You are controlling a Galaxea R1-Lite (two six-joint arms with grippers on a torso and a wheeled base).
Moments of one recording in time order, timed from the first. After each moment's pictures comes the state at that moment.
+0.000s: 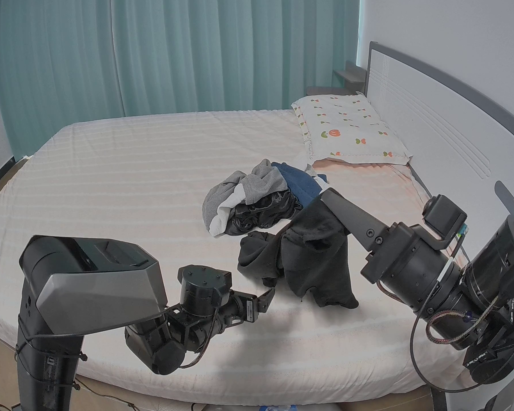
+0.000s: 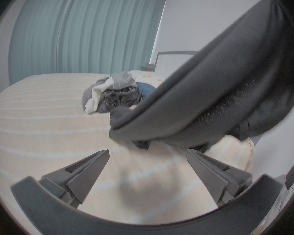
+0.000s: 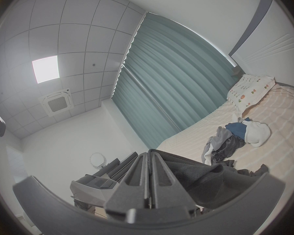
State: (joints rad) left arm -0.62 2.37 -0.72 -1.28 0.12 -0.26; right arm 0.86 1.69 -0.43 -1.55 -0.14 0.58
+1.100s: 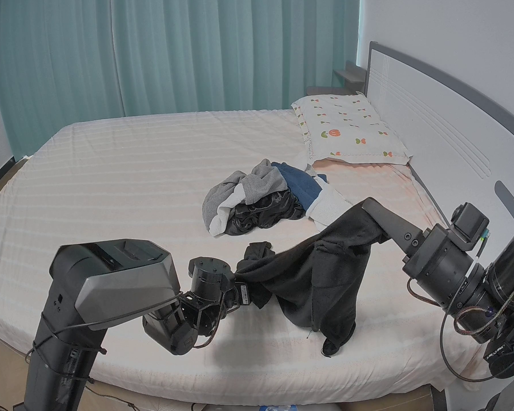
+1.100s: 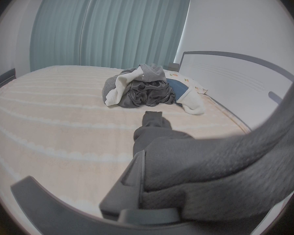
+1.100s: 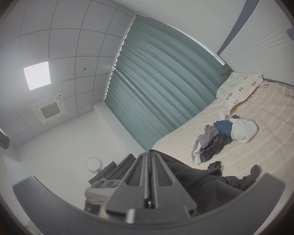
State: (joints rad) left arm -0.55 2.53 -0.97 -1.13 0.24 -0.35; right arm 0.75 1.61 -0.30 -1.55 -0.09 0.67
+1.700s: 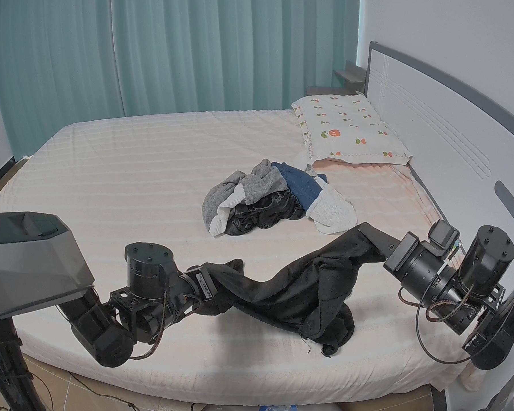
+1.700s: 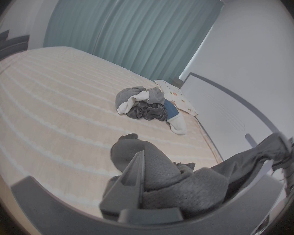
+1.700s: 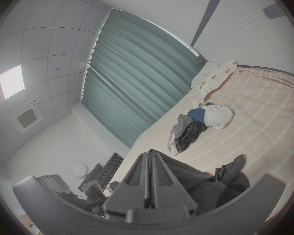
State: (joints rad) left arm -0.53 2.08 -0.54 -1.15 0.18 -0.63; right arm 0.60 1.78 -0.29 -1.55 -0.08 0.79
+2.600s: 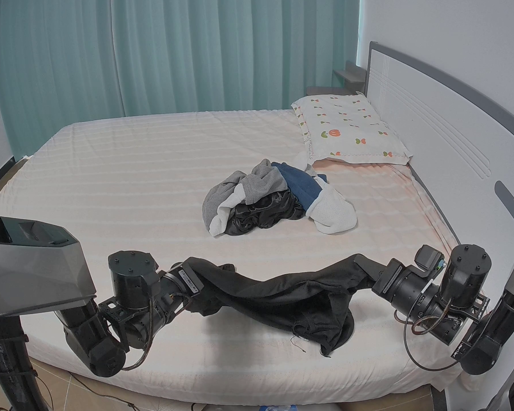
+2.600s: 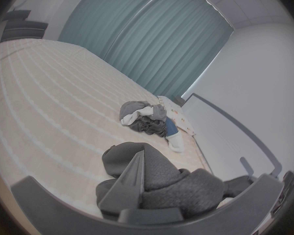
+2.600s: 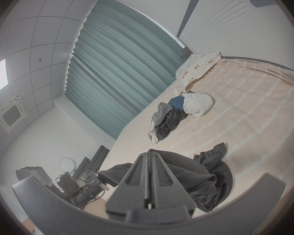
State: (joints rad) left arm -0.50 2.11 -0.42 -1.42 0.23 -0.74; right arm 0.57 1.90 -0.24 -1.55 -0.09 0.80
